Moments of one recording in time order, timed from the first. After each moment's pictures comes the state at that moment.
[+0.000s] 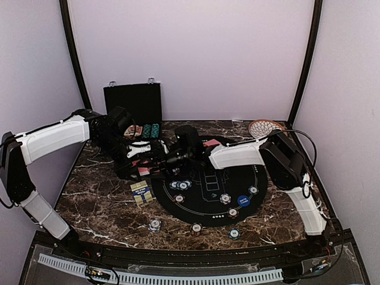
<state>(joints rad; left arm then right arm) -0.54 1.54 1.29 -1.02 0.28 0.71 0.93 2.34 1.72 0.29 -0.84 1.17</state>
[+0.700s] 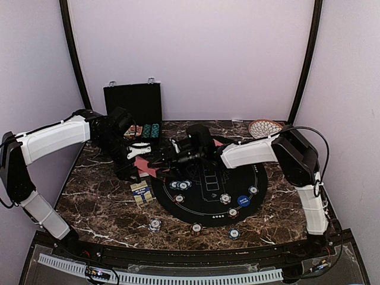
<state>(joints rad) -0.54 1.55 1.29 -1.04 0.27 0.71 0.89 2.22 1.54 0.33 -0.83 1.15</state>
